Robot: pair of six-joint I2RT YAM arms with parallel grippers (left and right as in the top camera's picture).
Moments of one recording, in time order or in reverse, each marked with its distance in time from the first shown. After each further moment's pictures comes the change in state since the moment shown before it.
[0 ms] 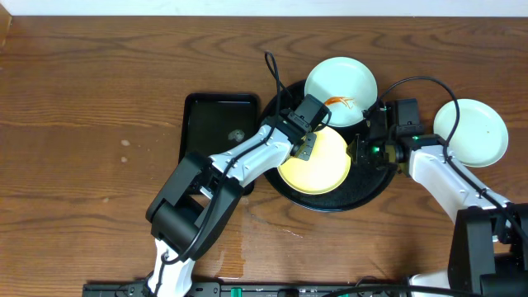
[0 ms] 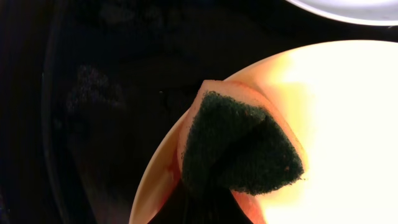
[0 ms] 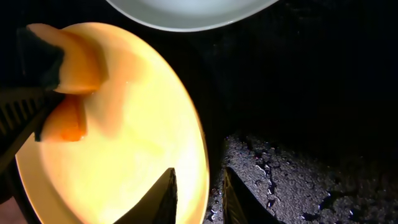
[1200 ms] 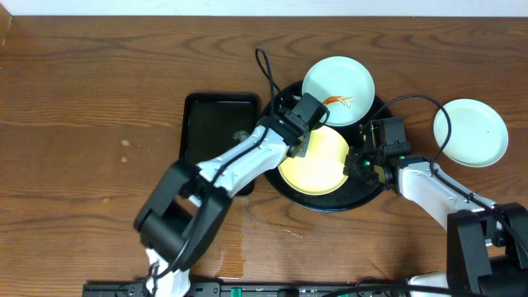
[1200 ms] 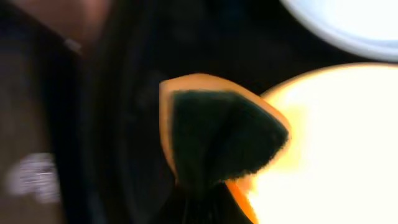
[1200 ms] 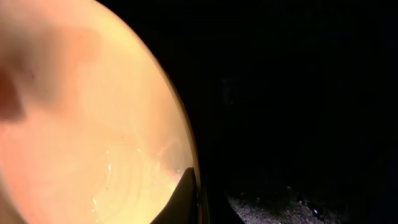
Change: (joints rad) left arm 0.003 -0.093 -0.015 -0.056 -0.115 -0.093; right arm 0.064 -0.014 -0.163 0.169 0.109 0.183
